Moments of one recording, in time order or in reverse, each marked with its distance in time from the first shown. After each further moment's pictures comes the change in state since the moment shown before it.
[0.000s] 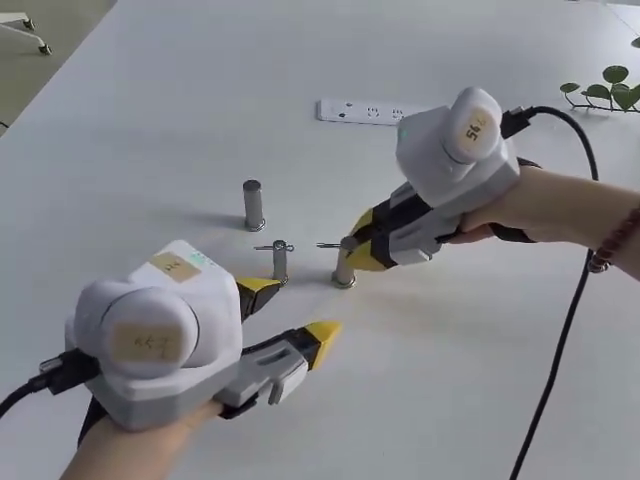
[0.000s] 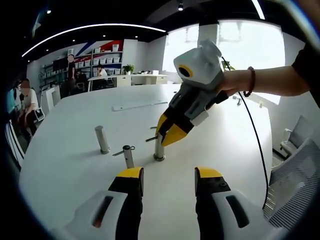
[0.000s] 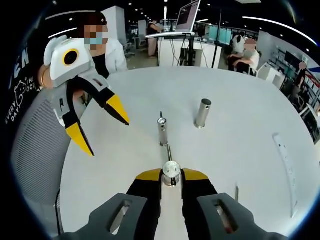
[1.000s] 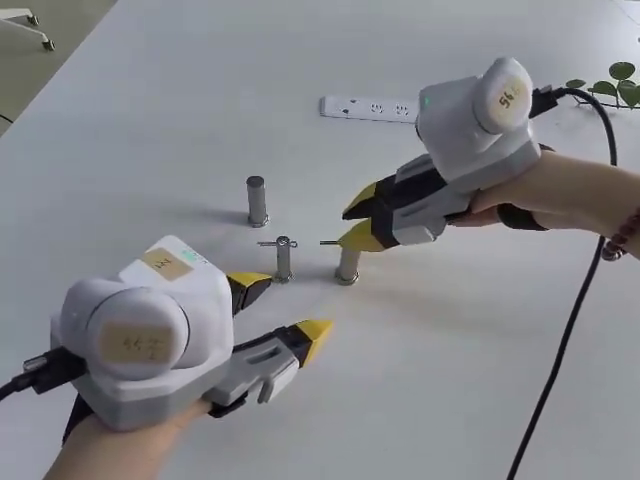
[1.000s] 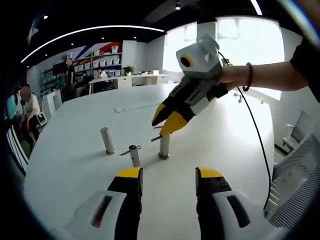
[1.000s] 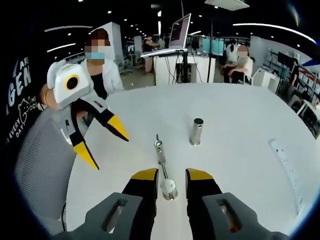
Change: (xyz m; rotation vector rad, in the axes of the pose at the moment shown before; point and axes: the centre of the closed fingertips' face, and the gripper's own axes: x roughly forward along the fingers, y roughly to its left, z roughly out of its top) left arm -0.009 0.007 0.000 0.035 0.004 0.022; right arm -0.013 -0.004 0.032 0.090 -0.153 -0.009
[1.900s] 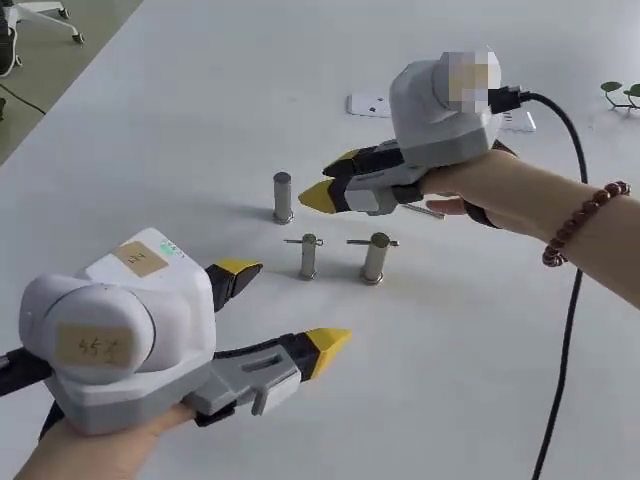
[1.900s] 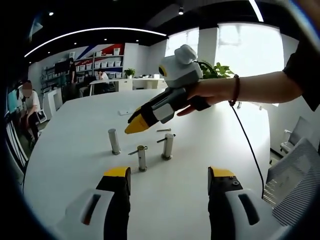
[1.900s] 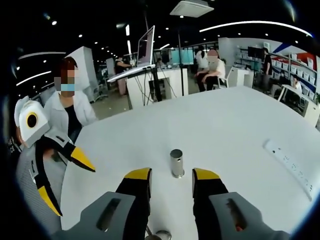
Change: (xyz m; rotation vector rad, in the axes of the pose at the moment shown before) left arm -0.020 0.009 0.004 -0.032 -0.038 -0.015; right arm 0.052 -0.040 0.044 0.177 -0.134 -0.156
